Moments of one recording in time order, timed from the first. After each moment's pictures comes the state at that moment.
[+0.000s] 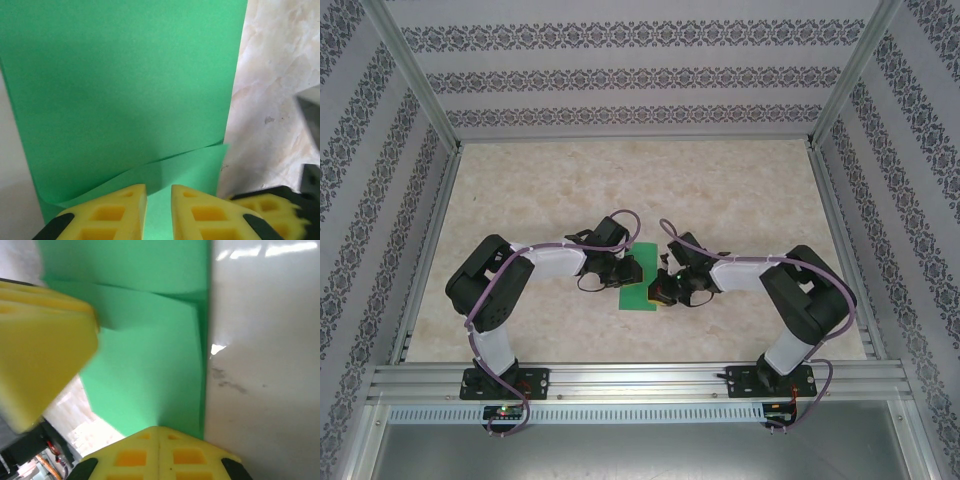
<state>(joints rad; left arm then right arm) -0.67 1.81 0.96 -0.24 0.44 -0.79 0.64 1.67 0.67 -0.10 -0.61 0.85</state>
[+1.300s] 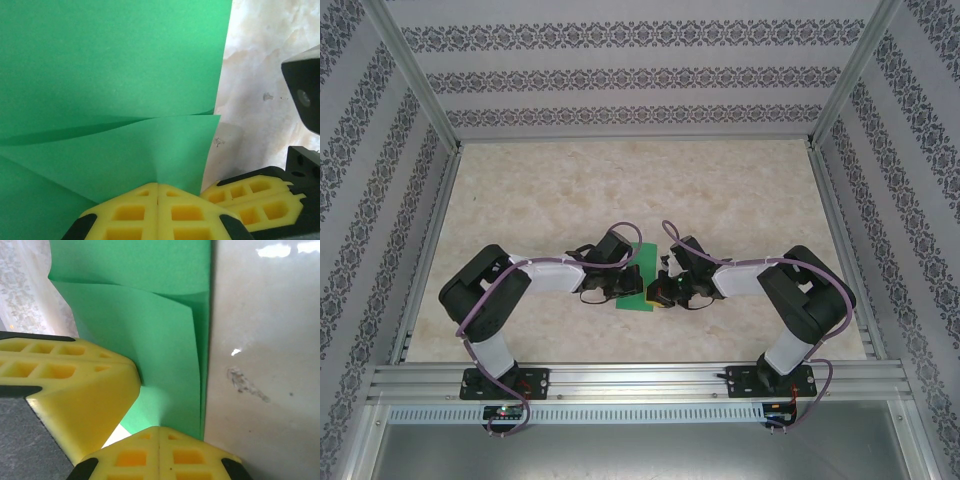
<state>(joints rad) -0.76 1.75 0.83 -0.09 0.36 -0.91 0.65 1.67 0.61 0.04 -0.63 0.91</state>
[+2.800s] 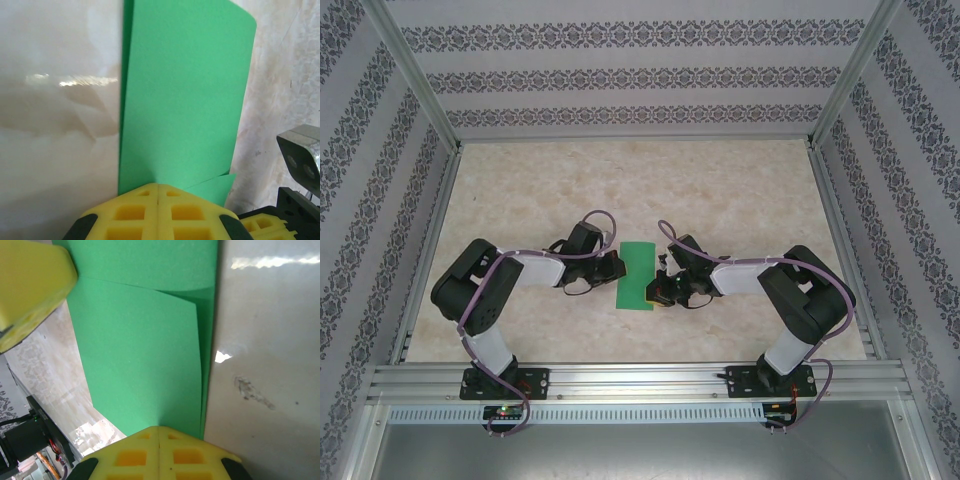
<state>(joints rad) -0.54 1.75 0.72 0.13 0.47 -0.86 0.65 1.67 0.65 -0.03 -0.59 0.84</state>
